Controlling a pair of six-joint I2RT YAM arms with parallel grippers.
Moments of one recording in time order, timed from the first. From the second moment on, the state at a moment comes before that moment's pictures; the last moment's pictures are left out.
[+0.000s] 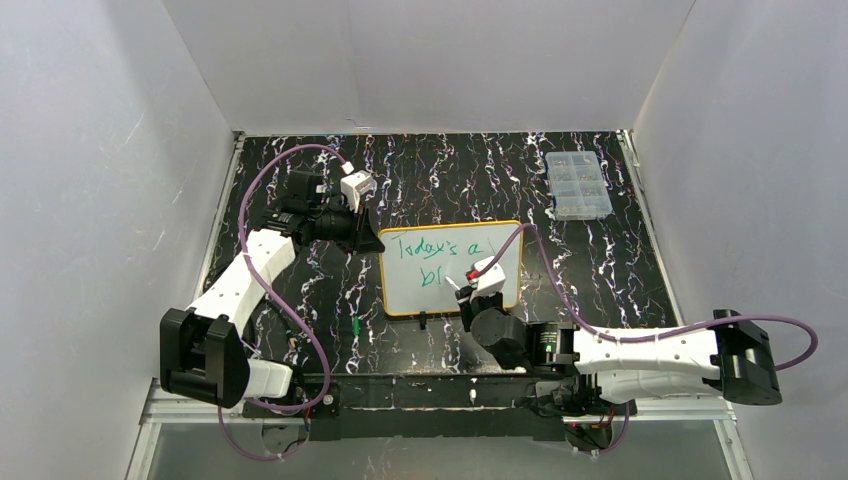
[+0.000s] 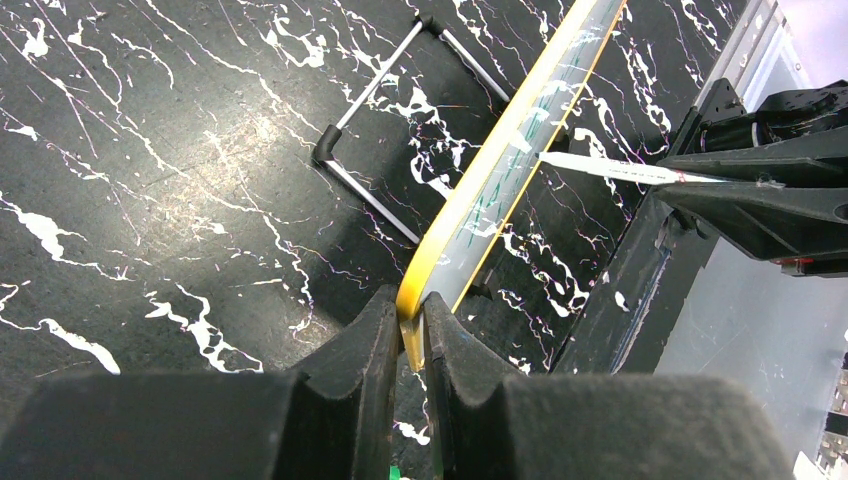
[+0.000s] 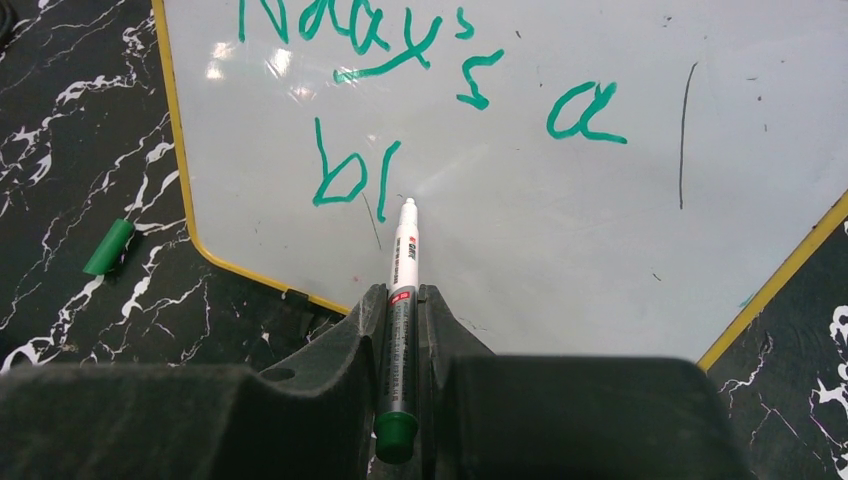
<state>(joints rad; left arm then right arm) -0.24 1.33 1.02 -0.53 0.77 0.10 1.43 1.01 0.54 0.01 0.90 0.42</state>
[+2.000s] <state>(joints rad) -0.24 1.33 1.02 -0.53 0.77 0.10 1.44 1.05 0.55 -0.02 0.92 0.49</state>
